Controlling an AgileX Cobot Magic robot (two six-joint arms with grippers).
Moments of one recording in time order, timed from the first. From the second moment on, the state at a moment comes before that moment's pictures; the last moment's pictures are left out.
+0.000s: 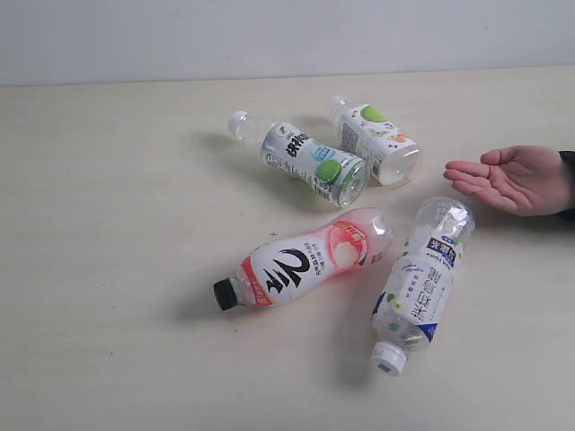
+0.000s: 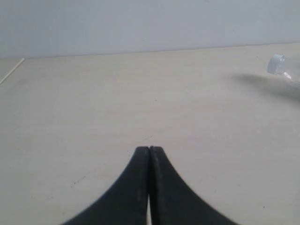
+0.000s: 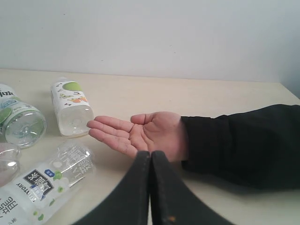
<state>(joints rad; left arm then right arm) -0.06 0.00 0.00 0.12 0.36 -0.06 0.13 0.01 -0.01 0.08 0.29 -0.13</state>
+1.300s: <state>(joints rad) -0.09 0.46 -0.60 0.39 0.14 -0.89 0.13 0.01 -0.01 0.08 0.29 -0.13</state>
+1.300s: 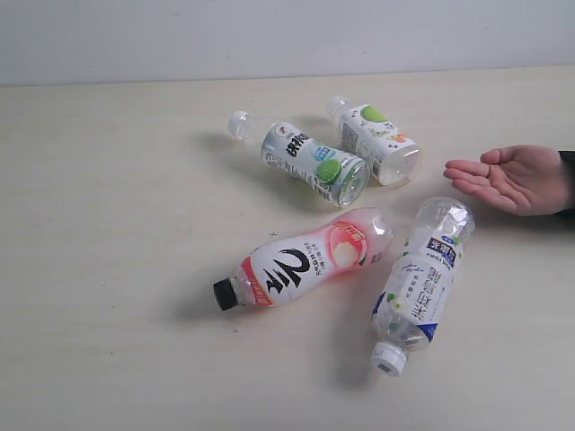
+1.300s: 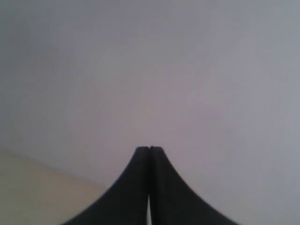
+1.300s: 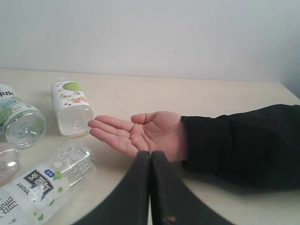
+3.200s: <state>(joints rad) -0.91 2.04 -1.41 0.04 0.82 0.32 0.13 0.01 -0.01 0.08 0.29 -0.13</state>
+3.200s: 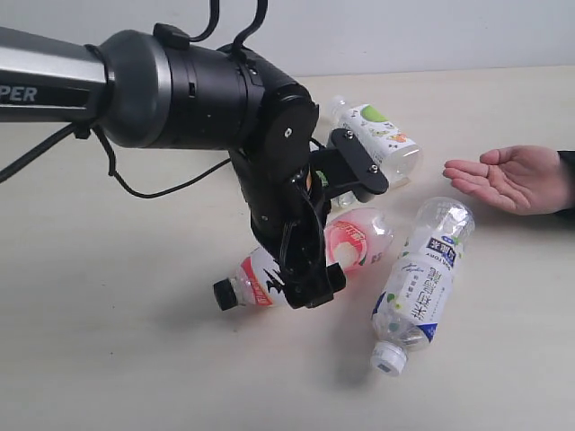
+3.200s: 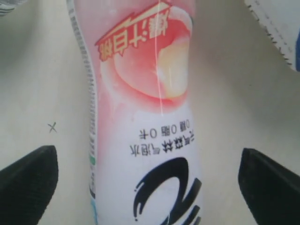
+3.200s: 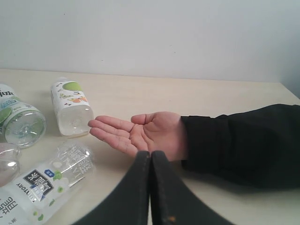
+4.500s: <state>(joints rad) -0.91 2.08 -1.41 0.07 0.86 0.25 0.13 0.01 -0.01 0.08 0.29 -0.13</state>
